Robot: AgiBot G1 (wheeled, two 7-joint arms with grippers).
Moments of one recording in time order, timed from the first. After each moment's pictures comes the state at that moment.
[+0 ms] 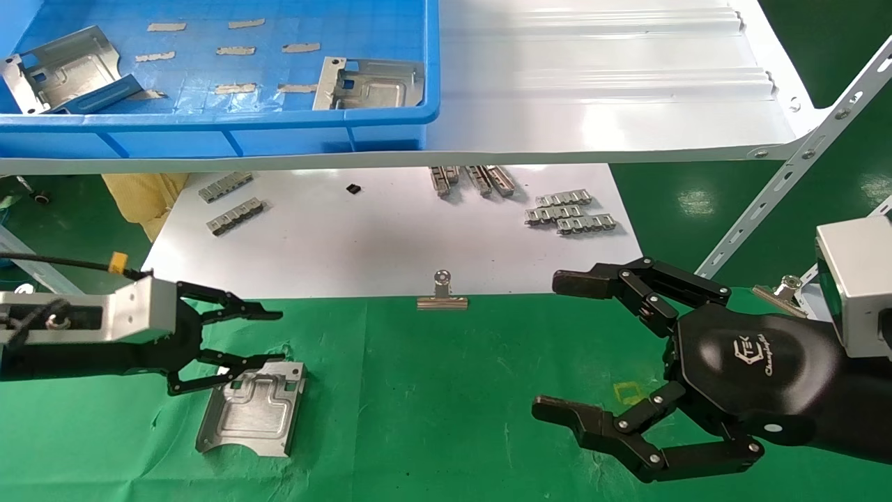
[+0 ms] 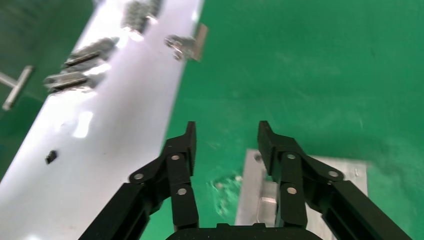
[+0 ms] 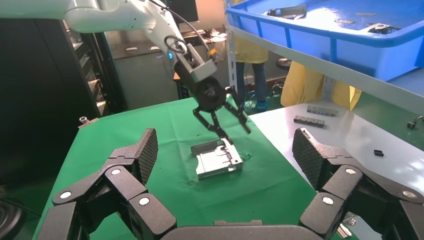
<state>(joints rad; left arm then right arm) -1.70 0.87 0.87 -0.13 1.13 1.60 0.75 1.07 -0.55 -0.38 1.22 -0.63 -1.42 0.12</state>
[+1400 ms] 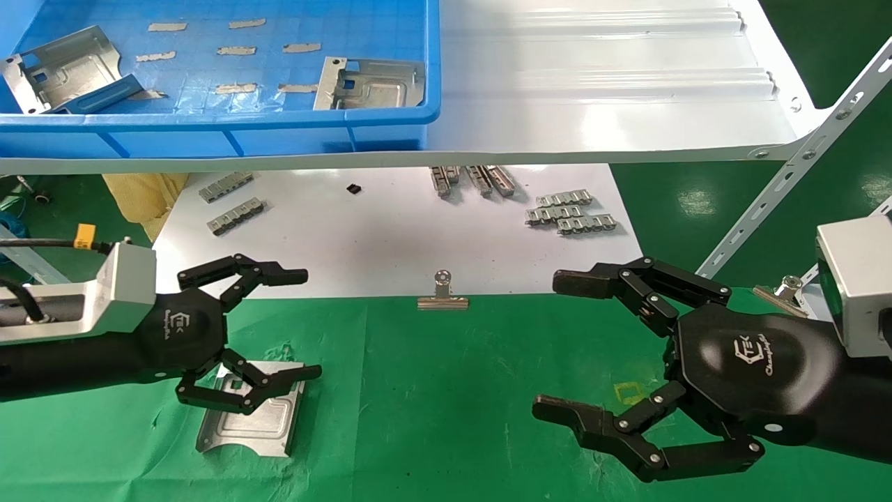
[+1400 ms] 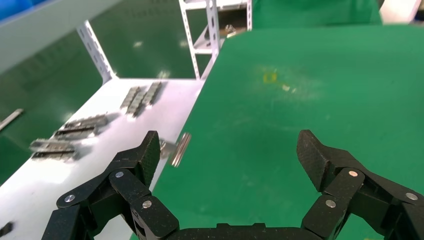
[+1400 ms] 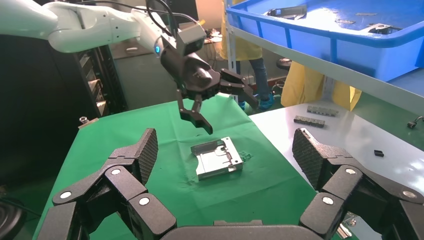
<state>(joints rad) -1.38 0.74 0.57 -0.71 0.91 1.55 0.26 1.07 -0.55 -0.38 1.22 -0.63 -1.42 0.12</state>
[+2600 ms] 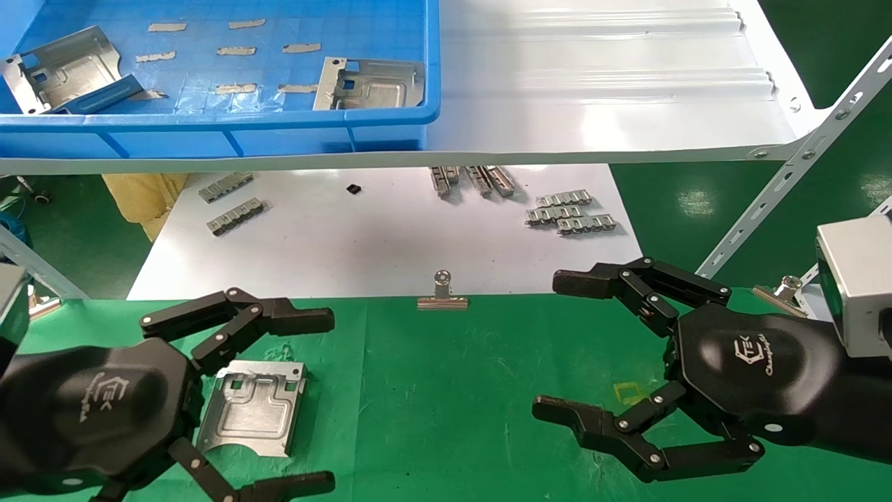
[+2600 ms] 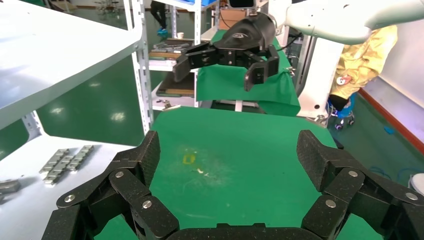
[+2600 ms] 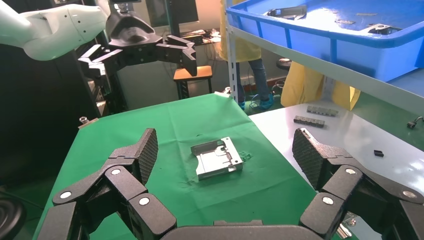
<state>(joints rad) -1.06 0.61 0.27 -1.31 0.72 1.49 -0.20 1.07 -0.55 -0.38 1.22 -0.63 -1.42 0.12</state>
